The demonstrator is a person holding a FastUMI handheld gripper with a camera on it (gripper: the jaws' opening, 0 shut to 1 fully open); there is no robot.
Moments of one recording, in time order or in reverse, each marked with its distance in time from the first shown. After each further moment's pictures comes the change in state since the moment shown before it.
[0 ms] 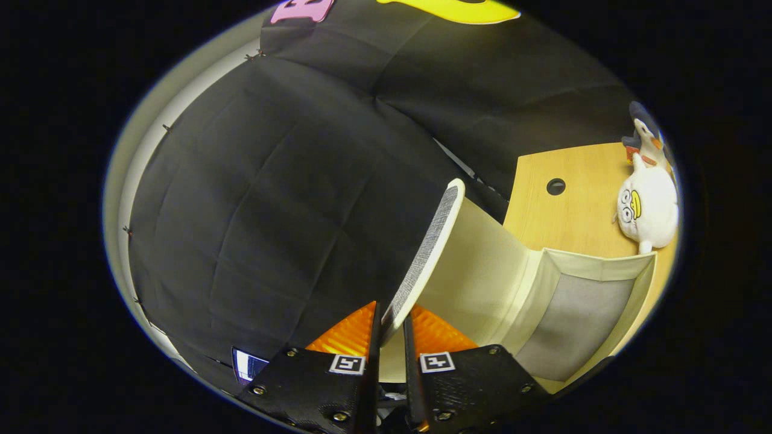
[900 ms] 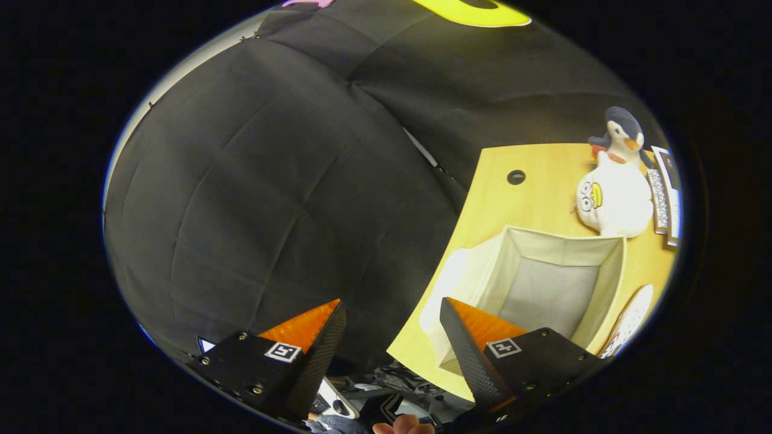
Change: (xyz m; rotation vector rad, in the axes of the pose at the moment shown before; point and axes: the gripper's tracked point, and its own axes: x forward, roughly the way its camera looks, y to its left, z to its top) arm -0.050 -0.036 -0.029 -0.022 0.022 -0.219
